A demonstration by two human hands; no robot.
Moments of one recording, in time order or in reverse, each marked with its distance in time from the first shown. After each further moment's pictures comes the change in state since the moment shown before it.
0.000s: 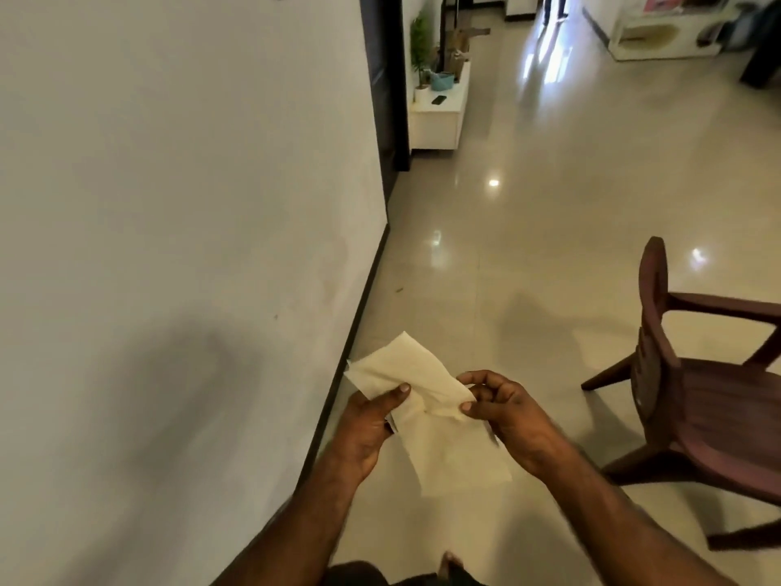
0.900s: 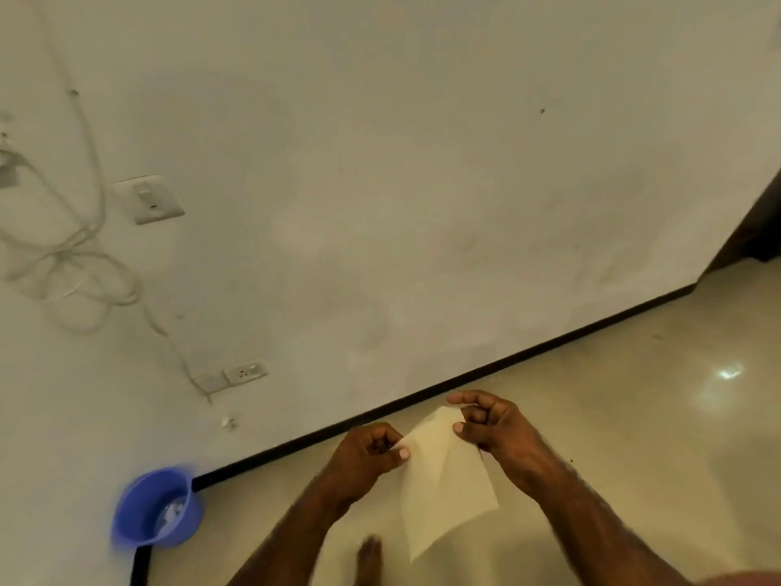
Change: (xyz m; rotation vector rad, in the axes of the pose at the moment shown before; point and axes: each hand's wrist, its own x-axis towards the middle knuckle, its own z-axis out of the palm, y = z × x) left_hand -0.732 -0.342 -0.016 0.217 0.715 0.223; right_hand -0.526 0.220 0.154 -0.513 -0.885 0.078
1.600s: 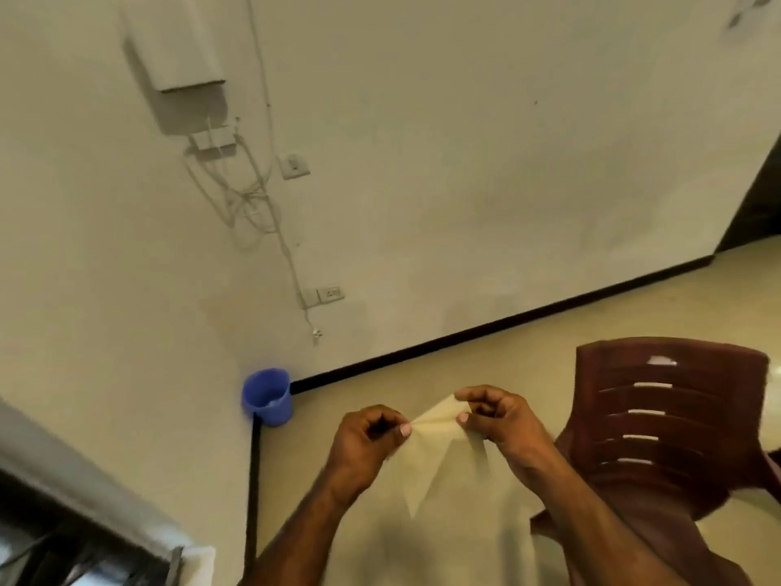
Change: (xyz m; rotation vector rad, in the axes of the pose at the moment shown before) left_hand -0.512 -0.065 0.120 0.027 0.340 0.177; right_hand -0.481 0.110 0.139 0.099 -0.001 -0.116
